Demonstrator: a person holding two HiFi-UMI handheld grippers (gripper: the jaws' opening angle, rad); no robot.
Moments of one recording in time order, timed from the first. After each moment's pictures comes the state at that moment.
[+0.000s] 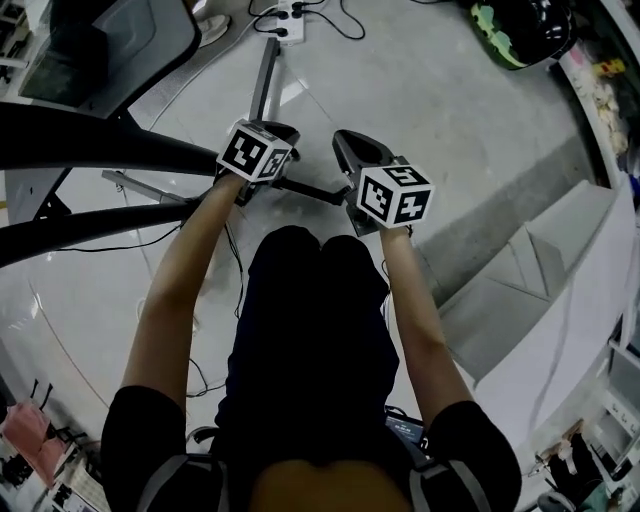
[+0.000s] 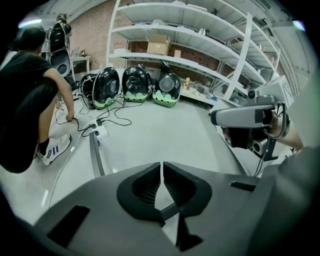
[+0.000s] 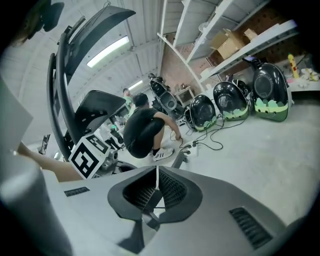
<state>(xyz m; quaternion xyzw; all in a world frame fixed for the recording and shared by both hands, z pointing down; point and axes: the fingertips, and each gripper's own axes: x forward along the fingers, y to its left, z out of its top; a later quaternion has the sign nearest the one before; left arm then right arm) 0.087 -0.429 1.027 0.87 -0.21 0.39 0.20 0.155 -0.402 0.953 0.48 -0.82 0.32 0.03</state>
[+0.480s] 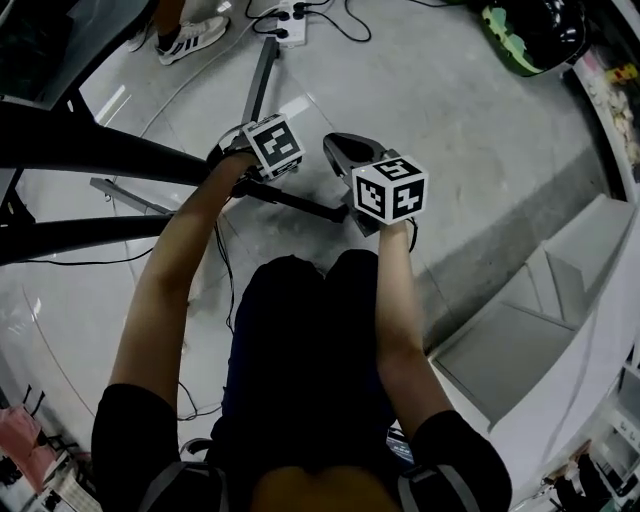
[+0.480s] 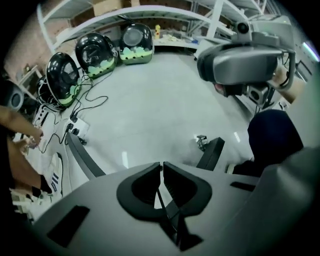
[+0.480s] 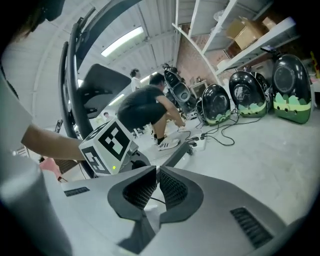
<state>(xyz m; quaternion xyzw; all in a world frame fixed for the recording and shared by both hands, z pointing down) 0.073 -0.436 1.154 0.78 -0.07 0.61 0.07 0.136 -0.427 1.038 0.42 -0.86 0.28 0.08</state>
